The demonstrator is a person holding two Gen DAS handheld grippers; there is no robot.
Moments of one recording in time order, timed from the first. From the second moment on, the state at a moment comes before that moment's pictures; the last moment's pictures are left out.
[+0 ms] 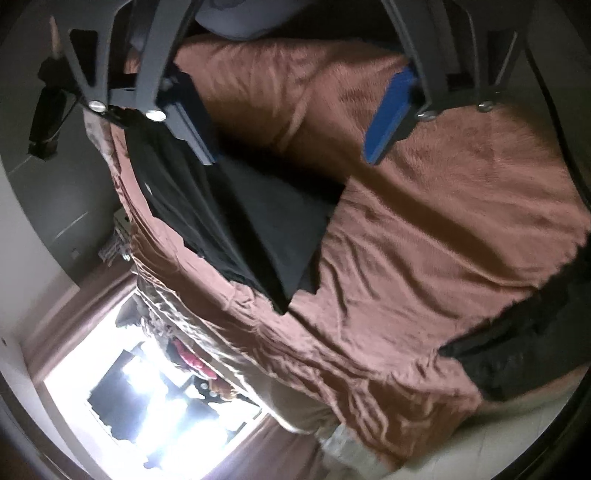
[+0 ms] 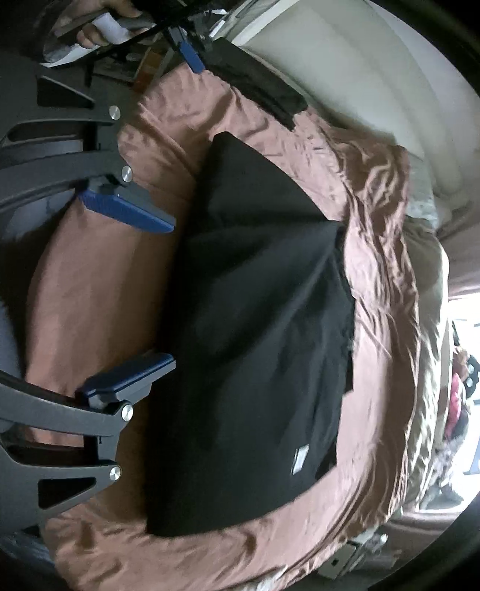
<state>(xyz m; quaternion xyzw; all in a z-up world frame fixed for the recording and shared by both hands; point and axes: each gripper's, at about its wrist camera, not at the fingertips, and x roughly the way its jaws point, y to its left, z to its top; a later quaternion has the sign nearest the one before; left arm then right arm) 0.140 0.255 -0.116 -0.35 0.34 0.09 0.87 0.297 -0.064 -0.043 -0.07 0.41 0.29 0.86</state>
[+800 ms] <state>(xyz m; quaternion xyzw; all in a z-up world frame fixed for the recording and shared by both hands) 0.222 0.276 -0.195 -0.38 0.42 0.12 0.82 0.467 0.037 -0.104 -0.11 0.47 0.23 0.85</state>
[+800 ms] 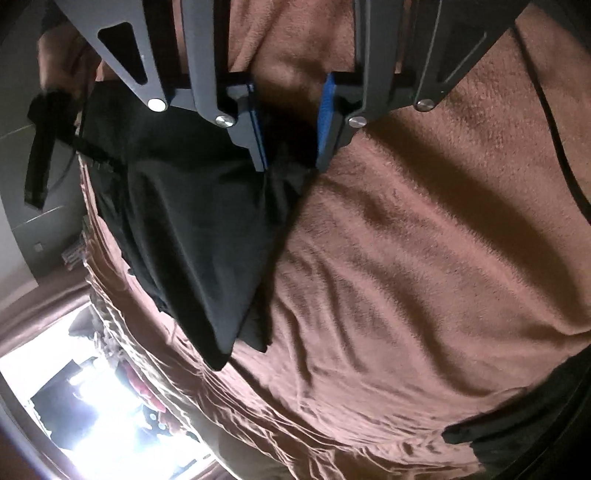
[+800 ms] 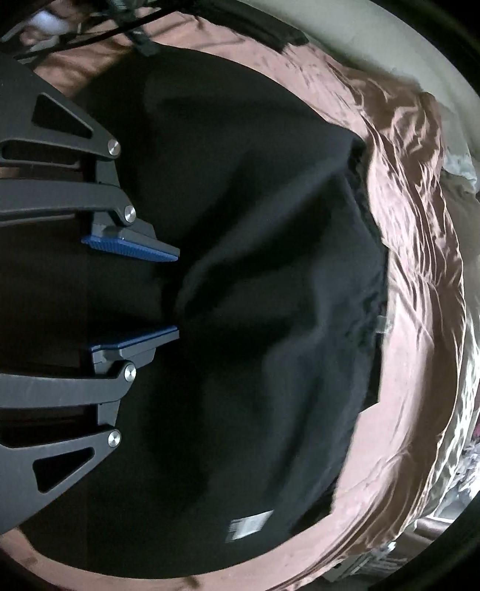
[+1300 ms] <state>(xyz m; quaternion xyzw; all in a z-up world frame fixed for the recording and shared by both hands) 0.206 0.270 -0.198 -0.39 0.41 0.15 0.81 0.559 0.100 -0.120 -0.16 0.45 0.20 0.85</state>
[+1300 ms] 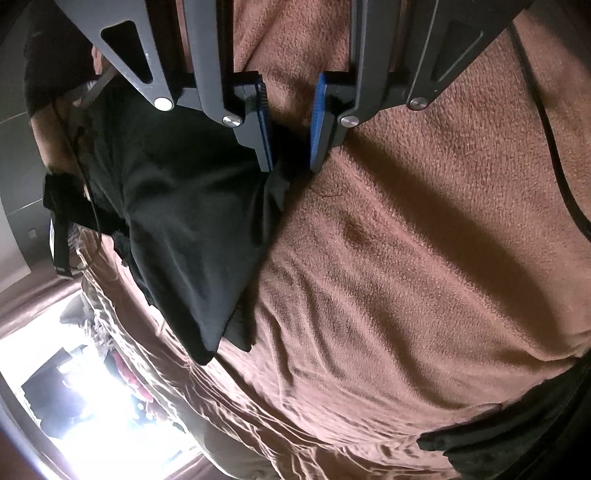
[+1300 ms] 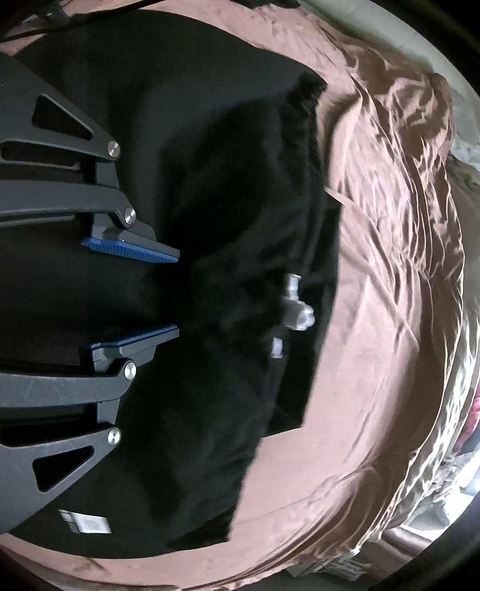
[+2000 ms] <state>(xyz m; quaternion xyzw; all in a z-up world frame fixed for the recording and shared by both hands) 0.207 0.285 -0.203 -0.53 0.41 0.13 0.73 0.501 0.032 -0.093 -0.05 0.45 0.30 0.84</state>
